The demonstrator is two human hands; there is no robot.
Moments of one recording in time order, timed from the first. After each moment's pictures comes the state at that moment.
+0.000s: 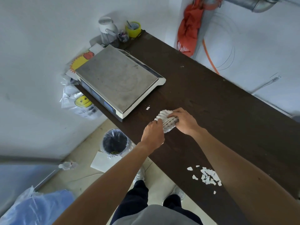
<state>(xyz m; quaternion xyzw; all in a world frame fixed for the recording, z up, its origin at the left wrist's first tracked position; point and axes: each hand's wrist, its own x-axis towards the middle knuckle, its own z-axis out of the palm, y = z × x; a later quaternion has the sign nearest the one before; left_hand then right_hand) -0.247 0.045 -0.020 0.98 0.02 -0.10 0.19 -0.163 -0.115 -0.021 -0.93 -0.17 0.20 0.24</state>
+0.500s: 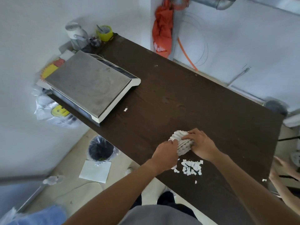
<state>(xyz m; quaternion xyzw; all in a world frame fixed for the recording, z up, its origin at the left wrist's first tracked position) -0.300 -0.079 -0.015 0.95 -0.17 -0.17 0.19 -0.257 -0.272 -0.019 -0.95 -0.09 0.23 0.18</state>
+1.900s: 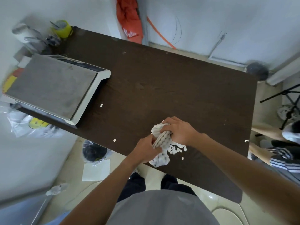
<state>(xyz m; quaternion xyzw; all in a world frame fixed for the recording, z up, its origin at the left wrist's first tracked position) -0.324 -0.071 -0.010 0.86 -0.04 -0.36 0.35 -0.291 -0.275 -0.015 -0.94 -0.21 0.19 0.19</state>
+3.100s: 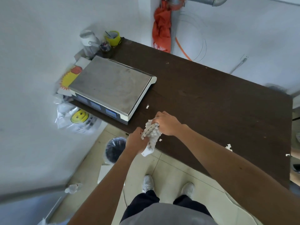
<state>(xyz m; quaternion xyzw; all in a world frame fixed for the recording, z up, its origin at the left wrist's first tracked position) -0.298 0.153 -0.011 0.92 0.07 -0.23 0.30 -0.232 -0.018 0.009 -0.95 -0.22 0.21 0.11</state>
